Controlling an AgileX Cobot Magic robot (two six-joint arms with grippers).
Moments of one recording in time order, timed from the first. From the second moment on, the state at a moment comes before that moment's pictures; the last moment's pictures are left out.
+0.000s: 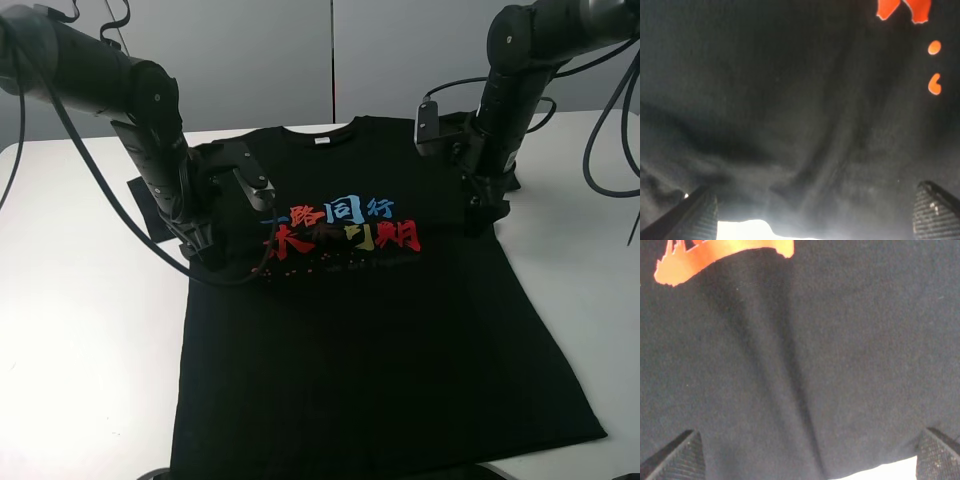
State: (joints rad) left arm -0.60 2.03 -1.22 0.00 0.73 0.63; right arm 0.24 2.12 -1.38 -0.01 0.94 -1.09
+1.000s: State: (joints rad) left arm -0.60 2.04 -1.22 0.00 0.72 0.63; right arm 0.24 2.11 -1.22 -0.08 0.78 -1.07
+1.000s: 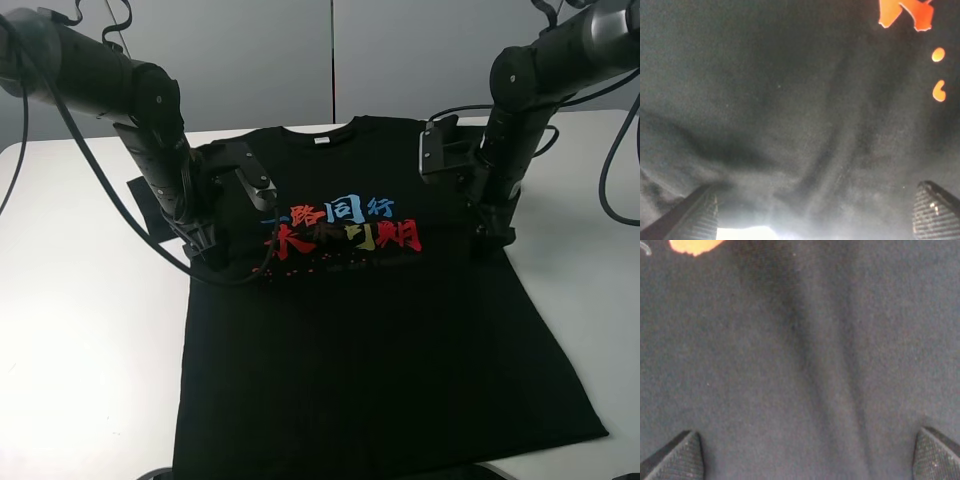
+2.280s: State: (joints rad) left arm -0.61 2.09 -1.22 0.00 0.77 0.84; right arm 0.24 2.11 -1.22 -0.15 0.77 -1.06
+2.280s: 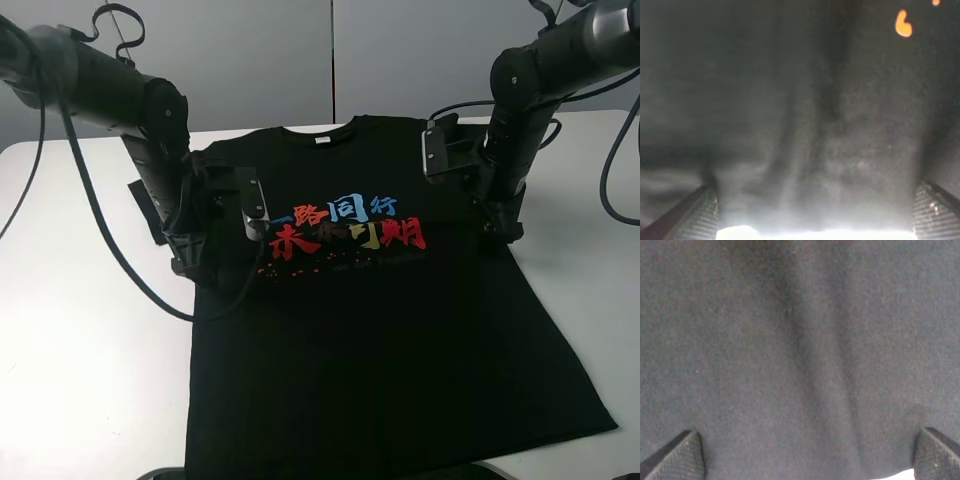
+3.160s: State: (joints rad) left arm -0.61 2.11 -1.23 0.02 0.74 0.84; right arm 0.24 2.11 -1.22 -0.15 0.76 -1.06
